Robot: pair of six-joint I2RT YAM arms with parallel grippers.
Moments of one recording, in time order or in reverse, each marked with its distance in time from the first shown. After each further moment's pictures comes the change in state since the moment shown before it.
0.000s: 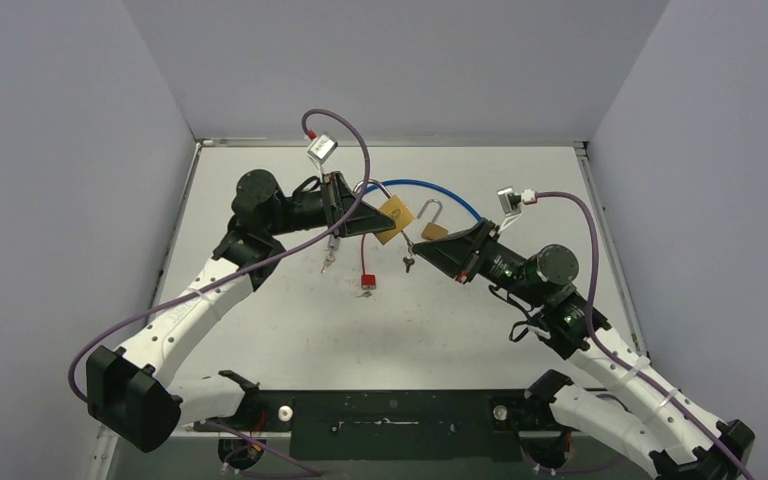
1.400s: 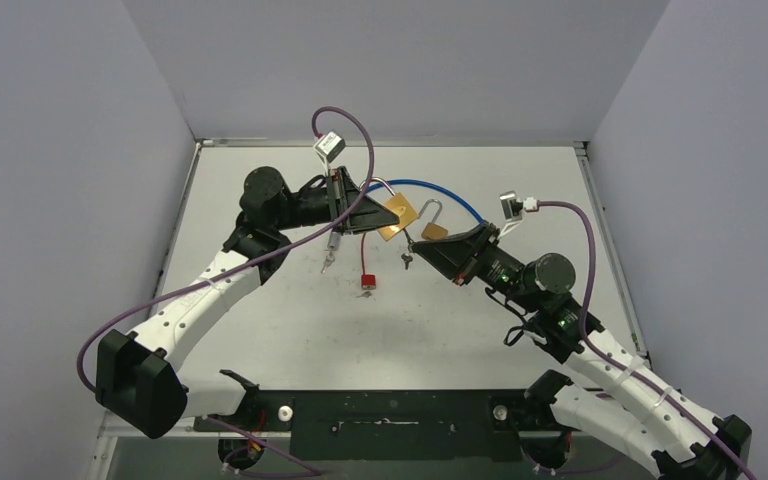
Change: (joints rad) left arm -0.002 0.068 0.000 0.098 0.051 -0.219; right arm 0.039 -0.011 -0.068 0.107 0.066 -0.050
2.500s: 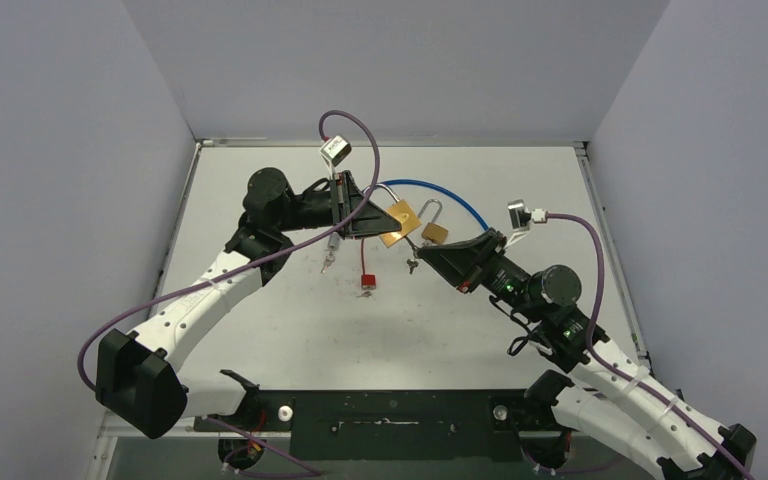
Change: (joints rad) left arm -0.012 0.000 0.000 -0.014 0.028 0.000; right arm 0.020 -0.076 -0.048 -0.001 0.054 -0.033
